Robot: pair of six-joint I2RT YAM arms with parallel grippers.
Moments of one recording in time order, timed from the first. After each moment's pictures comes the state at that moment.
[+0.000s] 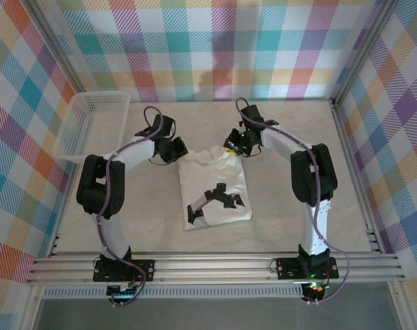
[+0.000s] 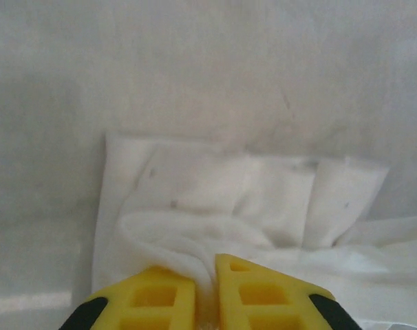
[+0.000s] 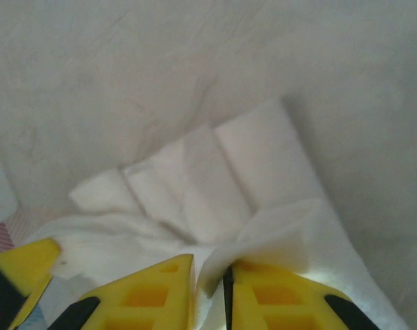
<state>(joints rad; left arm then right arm) -0.28 1.91 1.35 -0.45 0.28 -0.76 0.38 2.08 1.60 -0.56 -0.41 0.81</state>
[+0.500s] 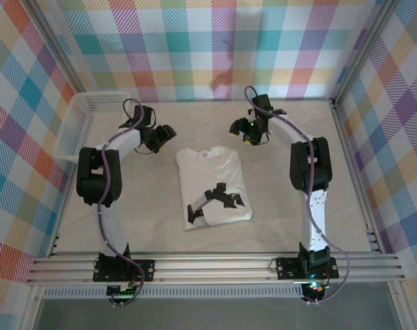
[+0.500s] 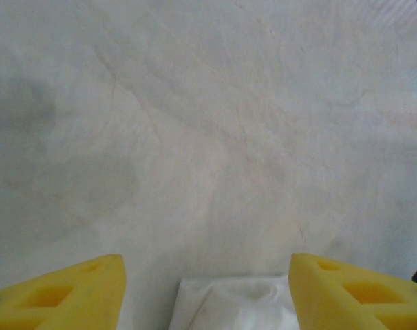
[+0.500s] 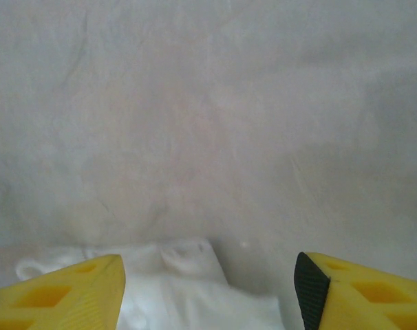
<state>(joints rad) -0.12 1.99 1.44 -0.42 0.34 -0.73 0.28 2.20 1.77 -0.63 -0.40 0.57</state>
